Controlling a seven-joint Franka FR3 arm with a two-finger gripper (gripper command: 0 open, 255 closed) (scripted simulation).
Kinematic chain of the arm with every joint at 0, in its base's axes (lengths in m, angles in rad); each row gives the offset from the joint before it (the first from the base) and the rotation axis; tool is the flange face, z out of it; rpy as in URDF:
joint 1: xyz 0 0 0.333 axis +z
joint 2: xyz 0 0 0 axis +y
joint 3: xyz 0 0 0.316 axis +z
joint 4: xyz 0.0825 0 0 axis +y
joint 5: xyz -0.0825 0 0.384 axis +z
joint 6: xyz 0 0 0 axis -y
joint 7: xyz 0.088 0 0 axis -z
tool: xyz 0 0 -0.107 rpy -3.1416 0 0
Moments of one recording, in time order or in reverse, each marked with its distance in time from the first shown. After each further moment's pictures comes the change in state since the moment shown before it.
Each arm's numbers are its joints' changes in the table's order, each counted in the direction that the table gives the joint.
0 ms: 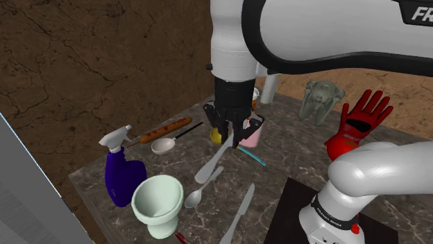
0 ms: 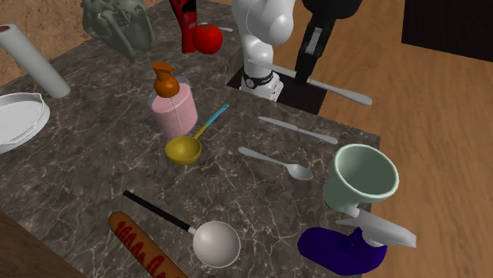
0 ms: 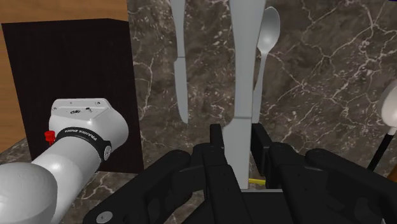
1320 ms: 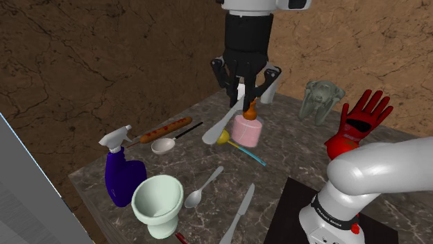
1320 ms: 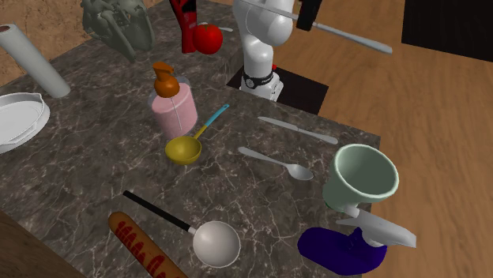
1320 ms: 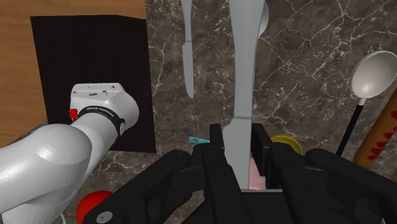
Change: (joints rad) arm -0.038 0.075 -0.078 -0.261 -0.078 -0.207 0.002
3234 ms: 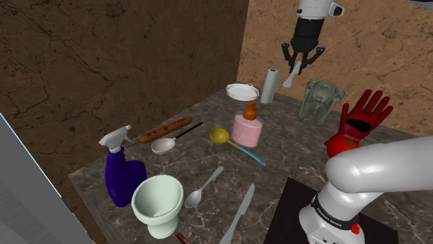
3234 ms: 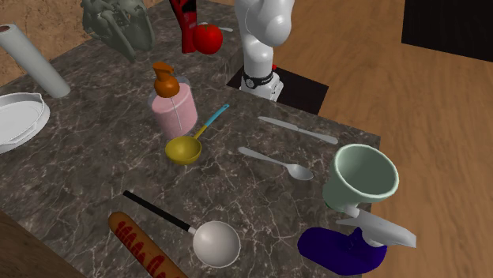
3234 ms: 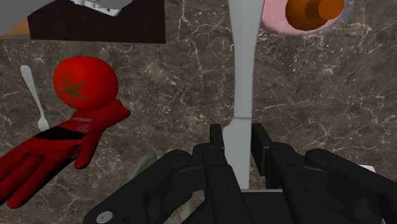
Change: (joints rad) arm -0.072 0.019 -0.629 0.231 -0.391 0.146 -0.690
